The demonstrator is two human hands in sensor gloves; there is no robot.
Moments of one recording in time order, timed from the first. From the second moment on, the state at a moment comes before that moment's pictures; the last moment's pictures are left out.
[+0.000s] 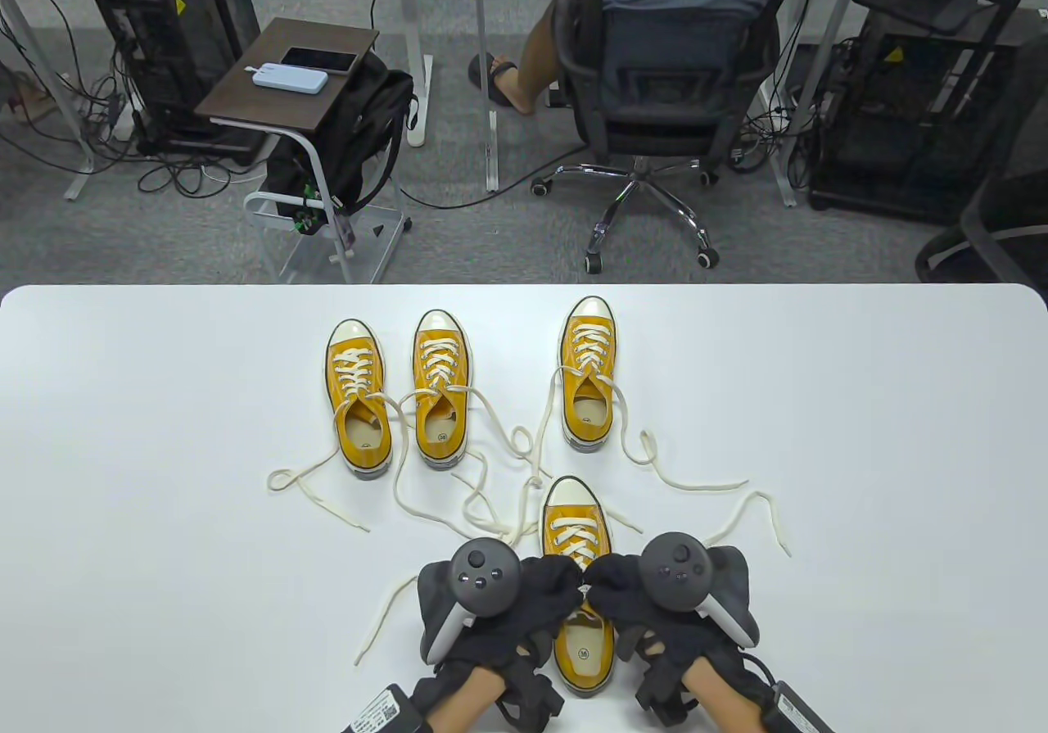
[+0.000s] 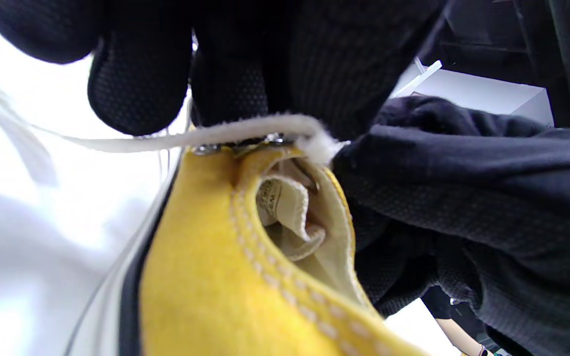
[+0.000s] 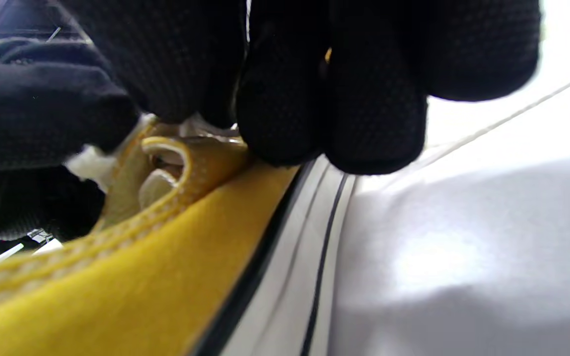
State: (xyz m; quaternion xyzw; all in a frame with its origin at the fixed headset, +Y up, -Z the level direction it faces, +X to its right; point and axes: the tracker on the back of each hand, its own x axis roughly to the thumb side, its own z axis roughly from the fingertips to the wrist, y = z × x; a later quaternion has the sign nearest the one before) left_hand -0.067 -0.752 -0.254 -0.08 -0.10 0.39 0.91; right_hand 0.134 -0.743 -0.266 0.11 0.07 0.95 0.28
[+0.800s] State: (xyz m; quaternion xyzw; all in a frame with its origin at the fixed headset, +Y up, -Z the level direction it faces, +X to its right) left_hand -0.061 -0.752 -0.243 -0.04 -0.10 0.37 0.92; right_hand 0.141 -0.746 -0.267 0.07 0.09 0.94 0.31
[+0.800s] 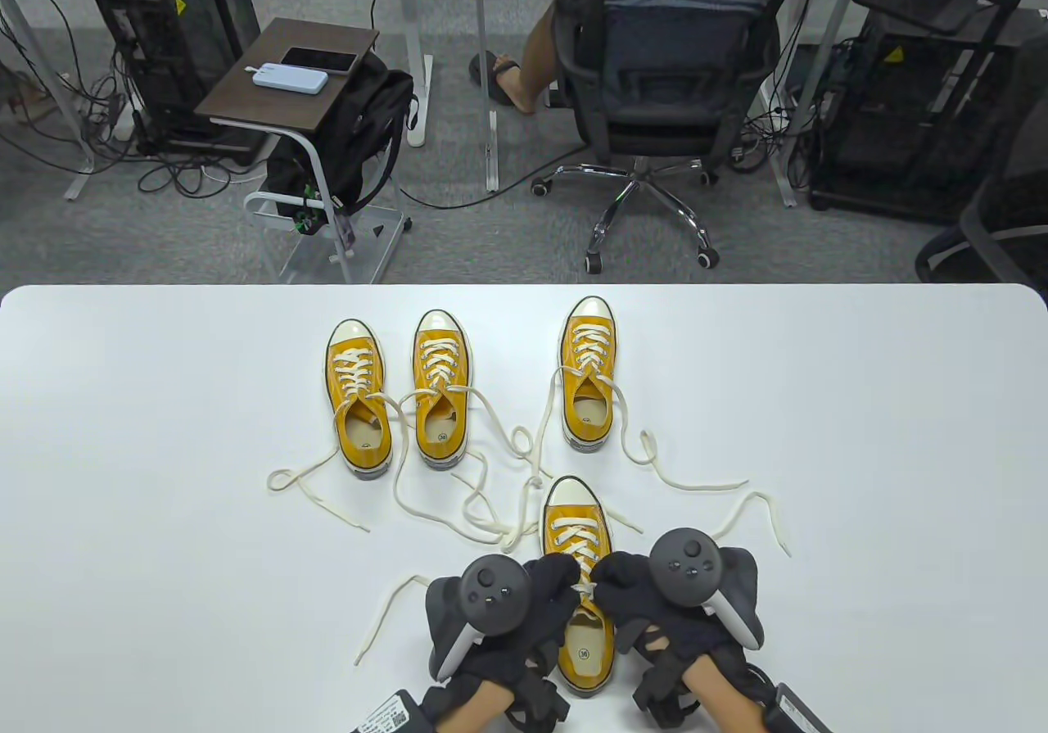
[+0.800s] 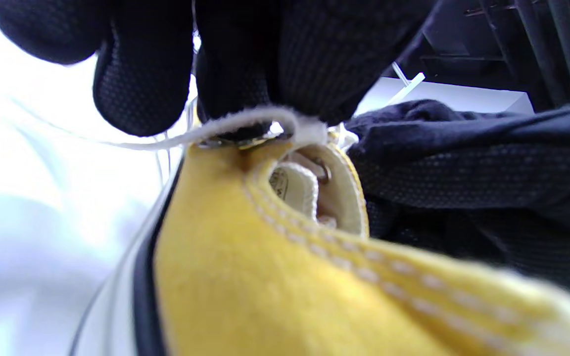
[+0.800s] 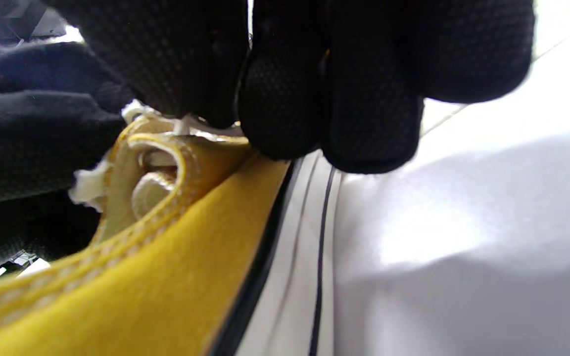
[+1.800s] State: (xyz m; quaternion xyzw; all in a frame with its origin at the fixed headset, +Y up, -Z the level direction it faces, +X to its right) left_hand -0.063 -0.752 -0.240 0.01 -0.09 0.35 0.93; right_hand 0.140 -0.748 -0.269 0.09 0.09 0.94 0.32
